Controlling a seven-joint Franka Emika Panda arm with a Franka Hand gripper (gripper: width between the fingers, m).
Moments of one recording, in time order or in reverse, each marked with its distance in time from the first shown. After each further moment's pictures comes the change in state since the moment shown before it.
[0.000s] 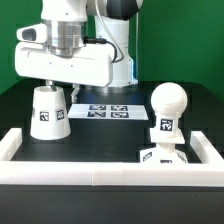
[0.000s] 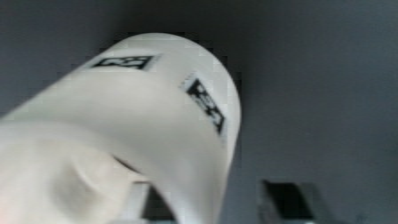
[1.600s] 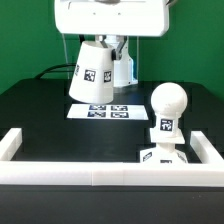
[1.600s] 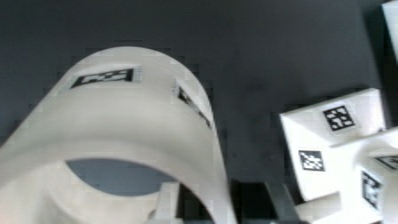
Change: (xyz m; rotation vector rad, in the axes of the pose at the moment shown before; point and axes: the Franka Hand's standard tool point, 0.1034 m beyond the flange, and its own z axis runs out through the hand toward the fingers) arm 0.036 -0.100 -0.104 0.090 -0.076 0.124
